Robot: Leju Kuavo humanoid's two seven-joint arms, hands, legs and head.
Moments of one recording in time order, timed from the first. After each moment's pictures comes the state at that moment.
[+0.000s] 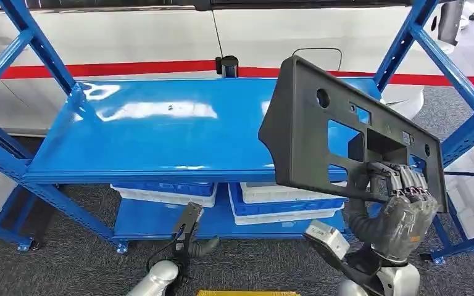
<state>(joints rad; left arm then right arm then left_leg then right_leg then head) -0.29 -0.22 -0.39 -0.61 0.18 0.29 0.11 0.07 0.08 0.45 -1.89 1.29 -0.69 -0.16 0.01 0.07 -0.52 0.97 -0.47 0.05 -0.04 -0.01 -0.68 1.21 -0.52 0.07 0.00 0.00</state>
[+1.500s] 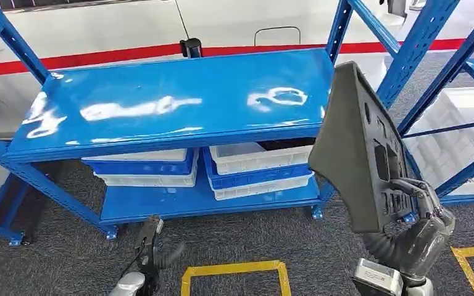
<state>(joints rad) -0.25 -0.14 -0.17 -0.48 0.27 0.22 0.00 0.15 -0.02 0.47 -1.96 0.82 -0.69 -0.34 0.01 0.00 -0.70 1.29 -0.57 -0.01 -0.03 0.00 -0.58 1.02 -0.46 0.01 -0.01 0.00</state>
